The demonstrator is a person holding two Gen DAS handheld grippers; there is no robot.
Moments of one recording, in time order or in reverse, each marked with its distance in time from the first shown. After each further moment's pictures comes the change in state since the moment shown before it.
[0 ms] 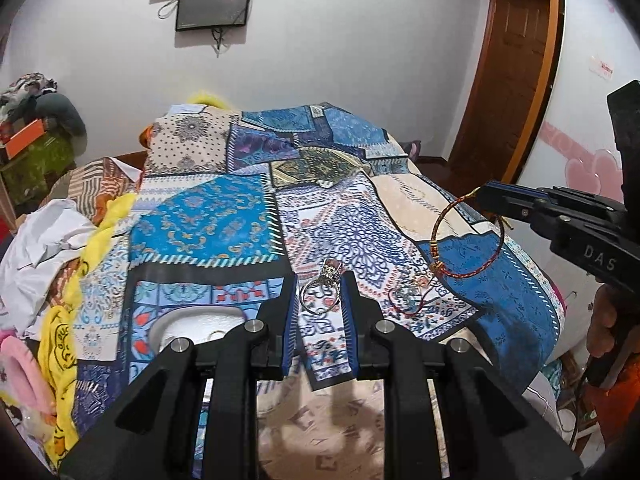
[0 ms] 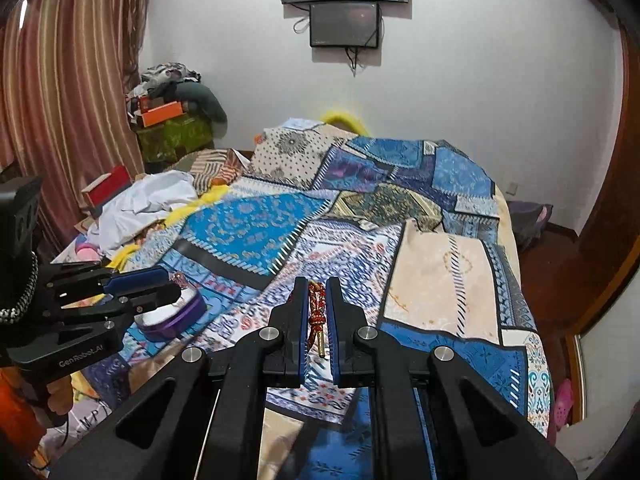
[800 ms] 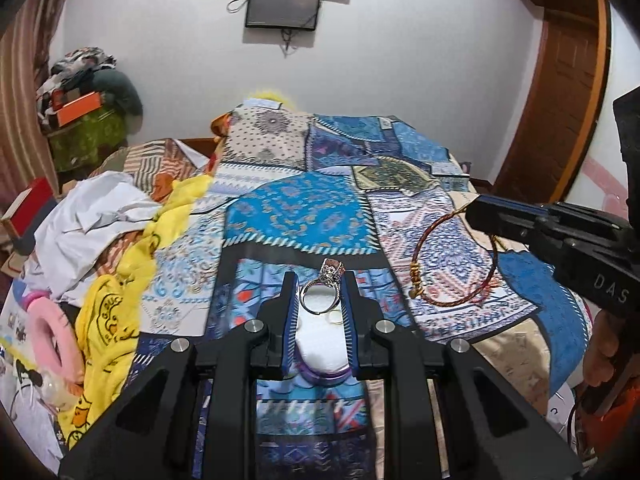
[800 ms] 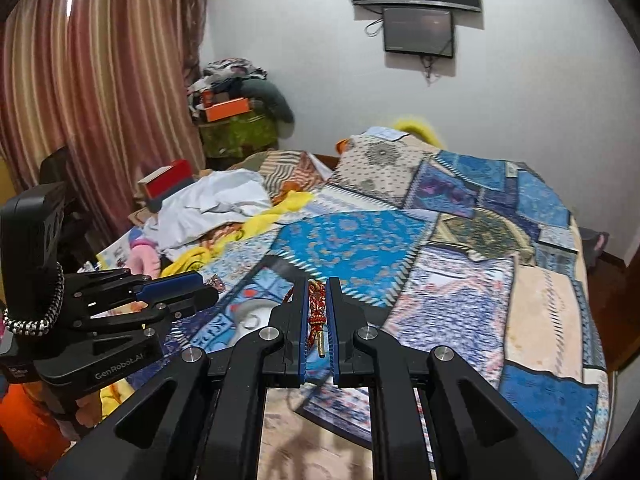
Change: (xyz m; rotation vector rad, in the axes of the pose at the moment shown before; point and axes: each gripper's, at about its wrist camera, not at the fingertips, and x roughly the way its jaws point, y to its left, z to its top) left arm -0.037 0.088 -0.024 -0.128 -0.029 0.148; right arm 0.041 0.100 0.018 -0.087 0.005 0.211
